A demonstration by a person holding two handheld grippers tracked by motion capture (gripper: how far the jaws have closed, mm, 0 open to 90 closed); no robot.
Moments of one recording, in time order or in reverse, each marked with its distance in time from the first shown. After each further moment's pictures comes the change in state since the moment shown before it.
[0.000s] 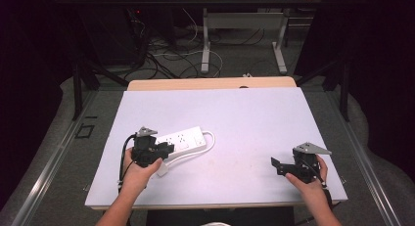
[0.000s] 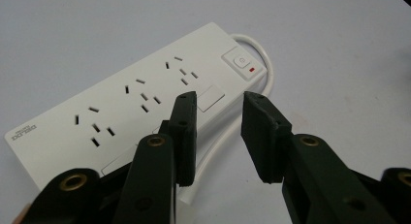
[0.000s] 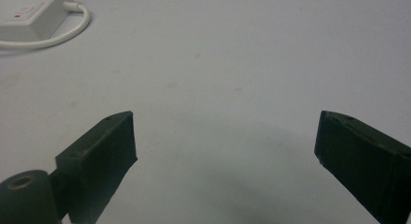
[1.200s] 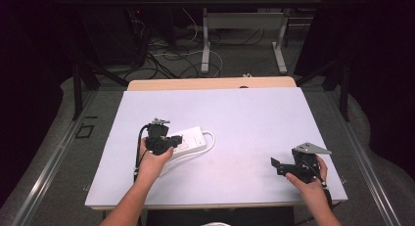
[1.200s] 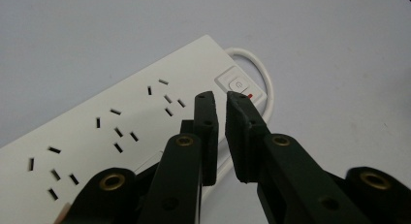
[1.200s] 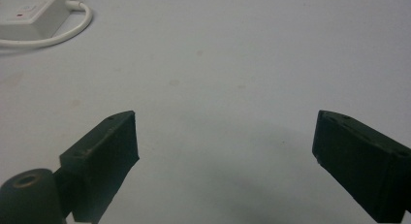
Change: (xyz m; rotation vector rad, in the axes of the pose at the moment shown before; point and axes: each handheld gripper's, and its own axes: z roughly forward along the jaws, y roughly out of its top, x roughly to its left) left arm -0.007 0.027 0.039 0.053 0.000 -0.045; right arm 0.000 -0.001 0.001 0.011 0.015 0.011
